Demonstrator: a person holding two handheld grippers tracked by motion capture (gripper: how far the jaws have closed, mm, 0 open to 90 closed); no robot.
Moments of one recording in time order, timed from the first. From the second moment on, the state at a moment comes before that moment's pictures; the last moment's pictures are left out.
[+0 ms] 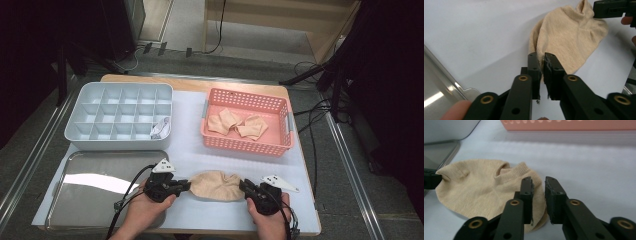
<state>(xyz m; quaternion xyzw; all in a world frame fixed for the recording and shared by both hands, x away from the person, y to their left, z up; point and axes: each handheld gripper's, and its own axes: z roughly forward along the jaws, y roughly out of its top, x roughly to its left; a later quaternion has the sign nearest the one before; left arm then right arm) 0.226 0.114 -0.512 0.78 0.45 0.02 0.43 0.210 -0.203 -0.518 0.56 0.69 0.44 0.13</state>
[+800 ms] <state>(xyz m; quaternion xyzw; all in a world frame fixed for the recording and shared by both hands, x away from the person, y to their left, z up) 0.228 0.100 -0.519 0.79 0.46 0.04 0.40 0.204 -0.198 -0.526 0.56 0.71 0.41 0.14</state>
